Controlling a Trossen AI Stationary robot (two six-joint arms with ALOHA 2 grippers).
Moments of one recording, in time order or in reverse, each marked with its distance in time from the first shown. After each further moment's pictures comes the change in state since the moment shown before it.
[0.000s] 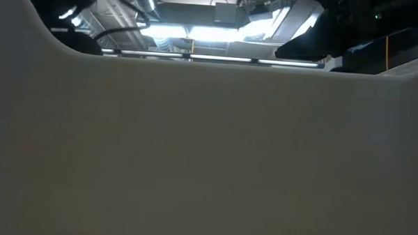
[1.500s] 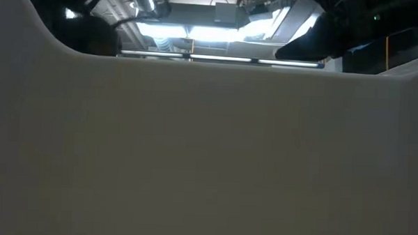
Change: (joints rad) left arm 0.002 0.093 0.130 0.023 0.013 0.130; right arm 0.000 0.000 0.000 -0.008 0.043 0.000
